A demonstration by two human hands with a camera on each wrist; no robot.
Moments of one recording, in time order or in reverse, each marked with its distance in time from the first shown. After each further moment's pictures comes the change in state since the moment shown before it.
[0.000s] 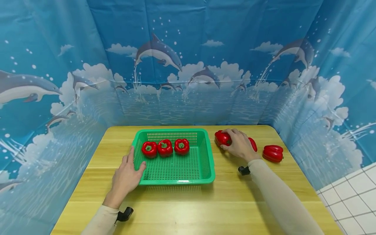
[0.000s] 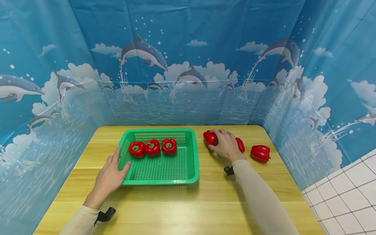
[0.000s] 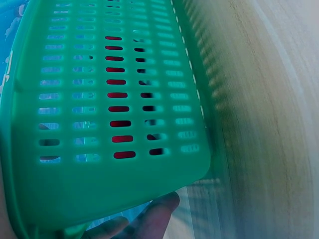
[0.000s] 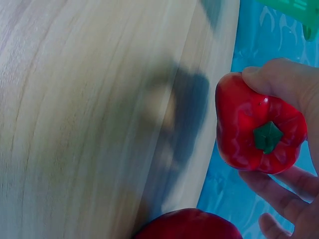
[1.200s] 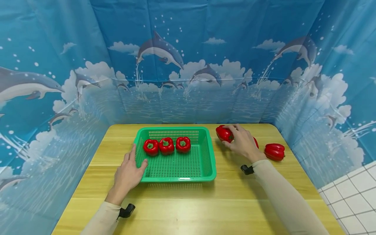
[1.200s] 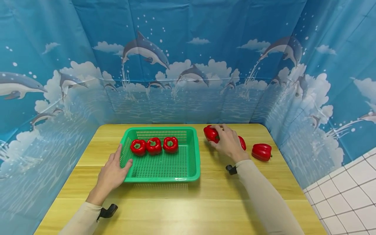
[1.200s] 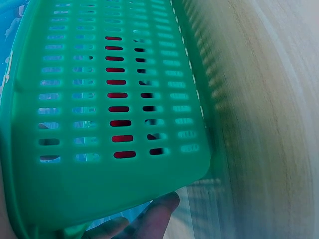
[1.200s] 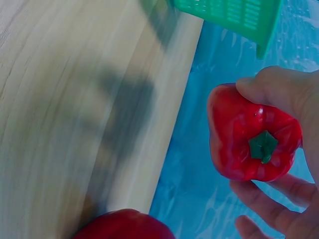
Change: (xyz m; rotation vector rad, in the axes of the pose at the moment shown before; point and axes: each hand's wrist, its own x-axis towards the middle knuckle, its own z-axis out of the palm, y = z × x) left_hand 0.001 -0.001 0.001 0.000 -0.007 0.002; right_hand -0.010 -0.024 -0.025 -0.003 0.091 -0.052
